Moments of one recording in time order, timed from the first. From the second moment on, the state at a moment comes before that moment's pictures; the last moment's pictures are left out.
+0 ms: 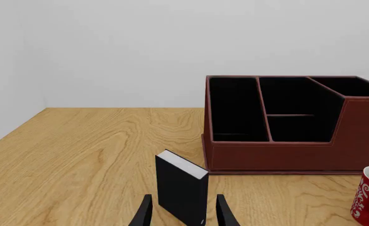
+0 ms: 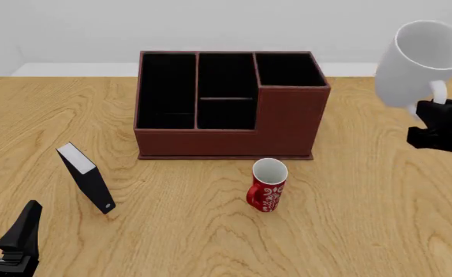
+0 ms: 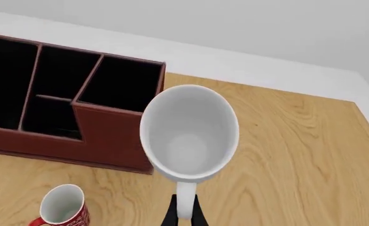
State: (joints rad) left arm 0.00 0.00 0.00 0.00 0.00; right arm 0.03 0.80 -0.73 0.30 -0.15
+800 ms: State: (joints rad) left arm 0.00 0.00 0.00 0.00 0.00; right arm 0.00 1.20 -0.99 0.25 -0.12
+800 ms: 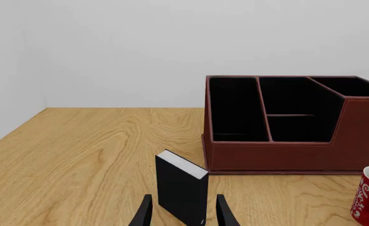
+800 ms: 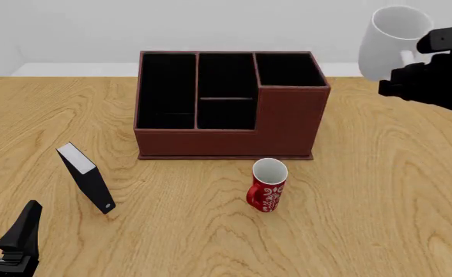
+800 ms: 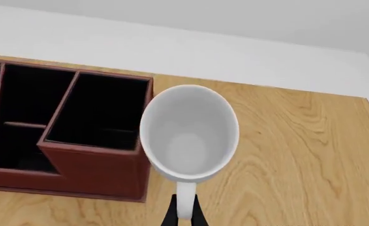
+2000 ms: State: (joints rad) left arm 0.00 0.00 0.00 0.00 0.00; right arm -0.06 1.47 -1.09 0.28 -0.10
